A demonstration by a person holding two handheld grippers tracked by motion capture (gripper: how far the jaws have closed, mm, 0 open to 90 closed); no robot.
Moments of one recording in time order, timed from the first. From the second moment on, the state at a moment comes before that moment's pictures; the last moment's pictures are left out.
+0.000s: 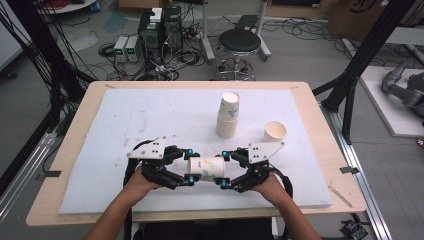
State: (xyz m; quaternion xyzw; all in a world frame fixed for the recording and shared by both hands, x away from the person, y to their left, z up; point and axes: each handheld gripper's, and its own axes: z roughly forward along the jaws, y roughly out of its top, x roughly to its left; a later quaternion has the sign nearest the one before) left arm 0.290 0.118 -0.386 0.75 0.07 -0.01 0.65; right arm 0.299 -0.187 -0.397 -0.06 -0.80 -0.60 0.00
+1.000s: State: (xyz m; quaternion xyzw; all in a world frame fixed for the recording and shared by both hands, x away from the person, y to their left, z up) left arm 0.284 0.121 -0.374 0.85 0.09 0.06 0.52; right arm 0.308 -0.166 -0.366 -0.06 -0.88 -0.47 0.00
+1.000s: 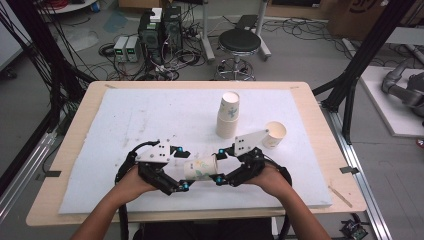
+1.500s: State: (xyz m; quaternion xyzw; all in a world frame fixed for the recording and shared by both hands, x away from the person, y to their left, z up) left arm 0.286 0.111 -0.373 0.89 0.07 0.07 0.45; right arm 0.309 -0.140 -0.354 -0.04 -0.93 -0.37 -0.03
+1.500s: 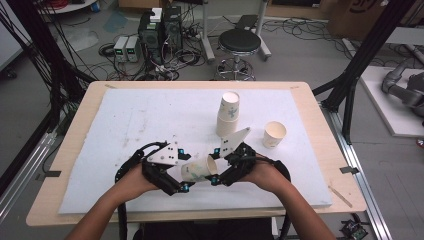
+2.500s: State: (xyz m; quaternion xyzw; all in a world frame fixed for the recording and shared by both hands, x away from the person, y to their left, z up) left arm 0.290 0.098 -0.380 0.91 0.08 0.07 0.40; right arm 0.309 -0.104 -0.345 0.01 -0.96 -0.27 -0.07
